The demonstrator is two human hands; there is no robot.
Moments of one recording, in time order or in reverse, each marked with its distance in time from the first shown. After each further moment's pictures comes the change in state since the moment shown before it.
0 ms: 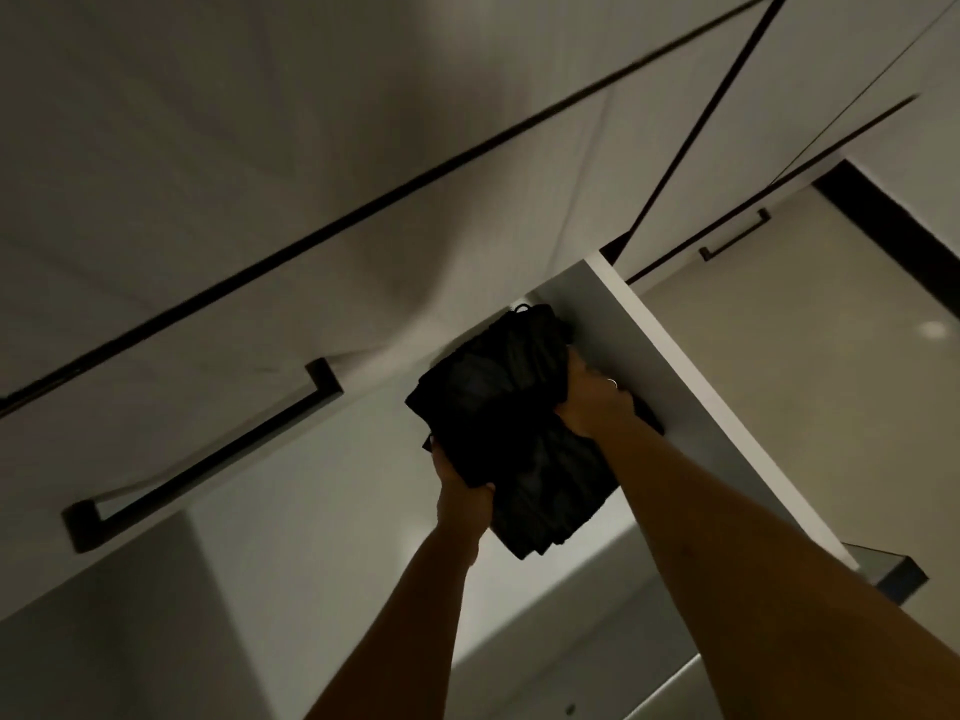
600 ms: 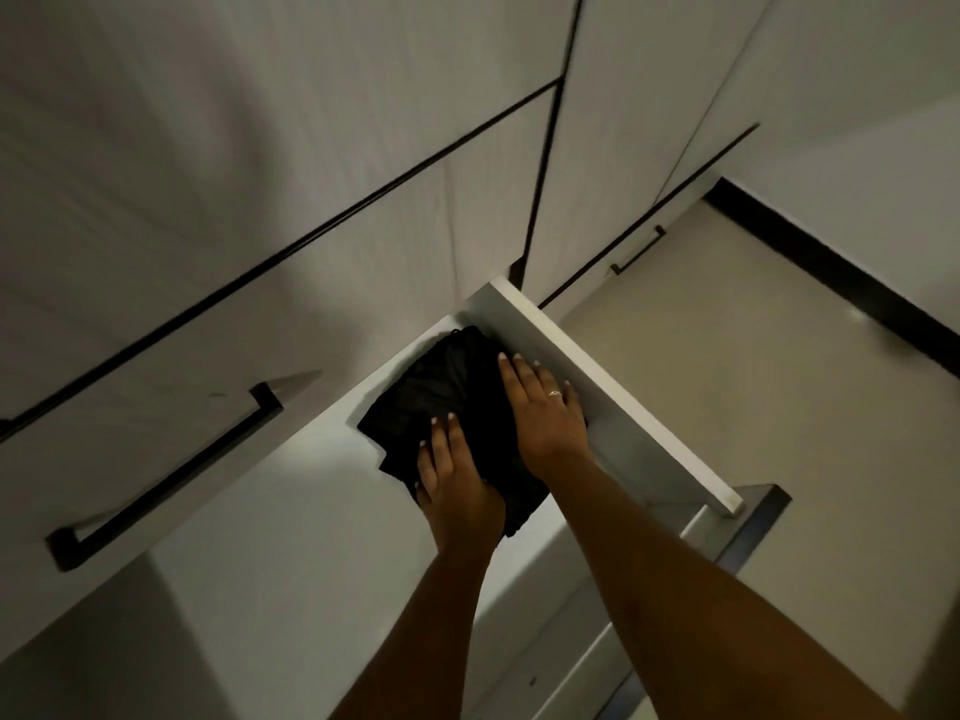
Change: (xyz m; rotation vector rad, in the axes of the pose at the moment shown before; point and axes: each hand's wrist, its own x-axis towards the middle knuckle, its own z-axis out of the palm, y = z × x) left_hand -0.061 0.026 0.054 0.979 0.230 0.532; right_hand -0.088 0.010 -0.008 -0.223 0.376 -0.209
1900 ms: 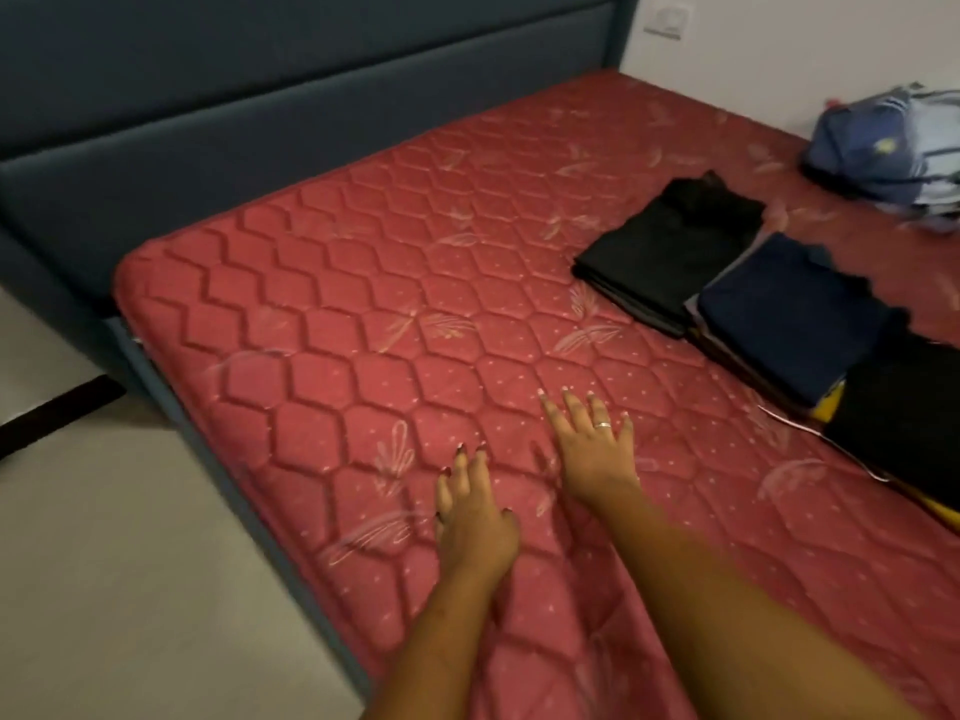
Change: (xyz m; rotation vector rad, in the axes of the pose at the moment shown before) left_hand -0.849 0.332 0.401 0.455 -0.948 1.468; right_hand -1.005 0.524 0.113 0.302 0.258 1.699
